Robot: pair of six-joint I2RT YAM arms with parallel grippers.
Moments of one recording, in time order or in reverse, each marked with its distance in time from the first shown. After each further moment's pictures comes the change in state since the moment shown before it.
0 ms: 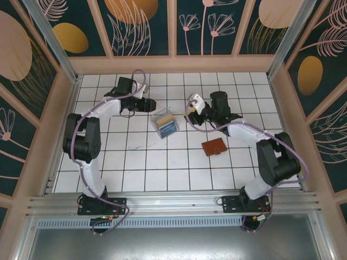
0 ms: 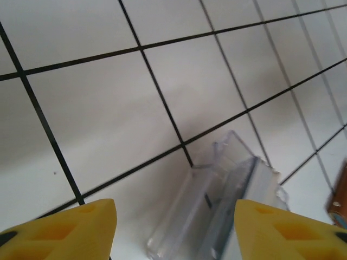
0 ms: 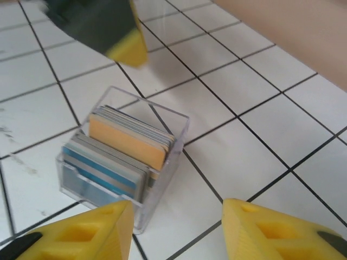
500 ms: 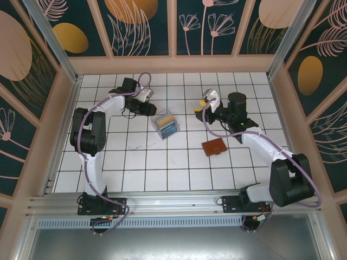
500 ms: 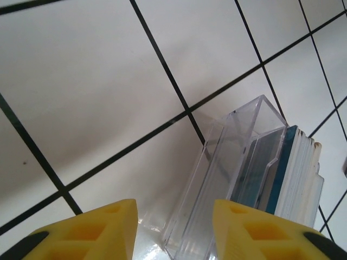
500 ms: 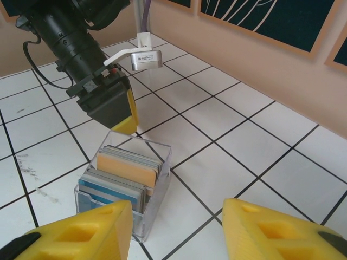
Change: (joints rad) left arm -0.003 0.090 0.082 -0.151 0.058 0.125; right arm -0.106 -0.203 -0.090 0.035 -0.076 0.113
